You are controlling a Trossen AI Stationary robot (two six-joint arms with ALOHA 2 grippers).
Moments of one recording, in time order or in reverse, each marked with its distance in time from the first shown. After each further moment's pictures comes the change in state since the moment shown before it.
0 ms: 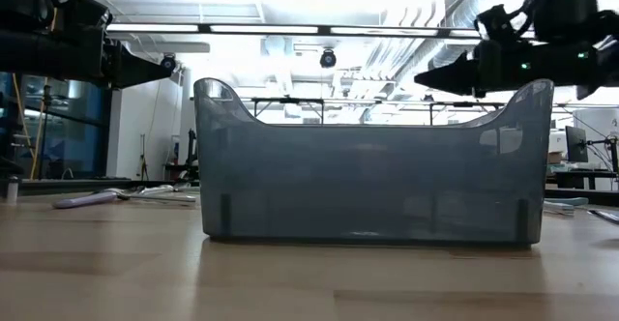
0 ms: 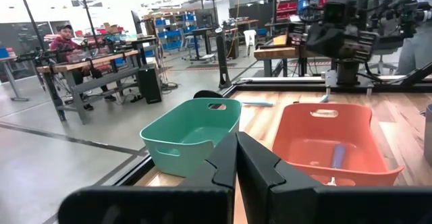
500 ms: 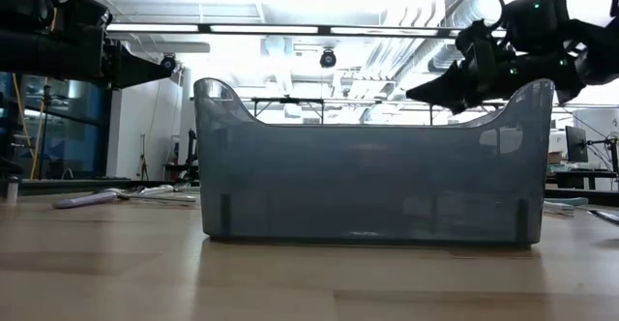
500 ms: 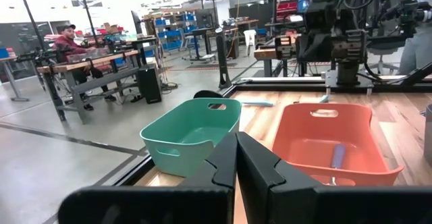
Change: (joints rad) left arm 0.000 0.000 0.000 0.000 0.000 0.000; right arm -0.142 0.042 0.057 -0.128 -0.261 0.179
